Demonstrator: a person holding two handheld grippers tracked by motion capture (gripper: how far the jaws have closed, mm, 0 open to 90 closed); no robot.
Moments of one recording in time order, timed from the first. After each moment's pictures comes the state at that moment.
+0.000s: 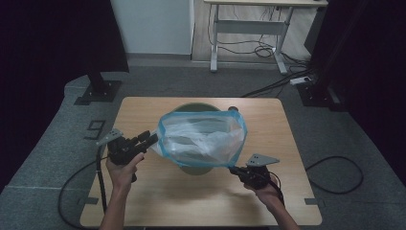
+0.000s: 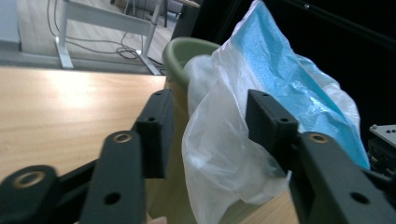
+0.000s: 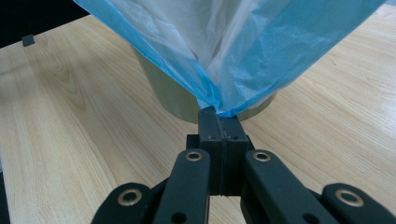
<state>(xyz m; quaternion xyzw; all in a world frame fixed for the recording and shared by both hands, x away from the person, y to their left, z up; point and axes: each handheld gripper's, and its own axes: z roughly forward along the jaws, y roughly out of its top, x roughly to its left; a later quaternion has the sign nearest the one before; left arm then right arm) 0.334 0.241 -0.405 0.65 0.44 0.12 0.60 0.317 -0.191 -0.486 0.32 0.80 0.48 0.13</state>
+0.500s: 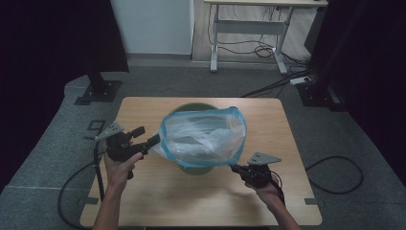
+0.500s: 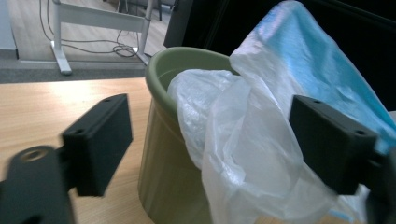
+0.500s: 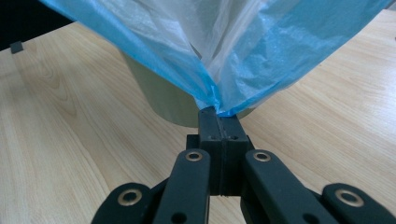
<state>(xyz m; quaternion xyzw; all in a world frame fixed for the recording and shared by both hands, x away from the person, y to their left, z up) 0.332 0.237 -0.381 0.68 0.42 0.13 0.59 0.318 -0.195 -0.483 0.34 0.80 0.48 0.14</state>
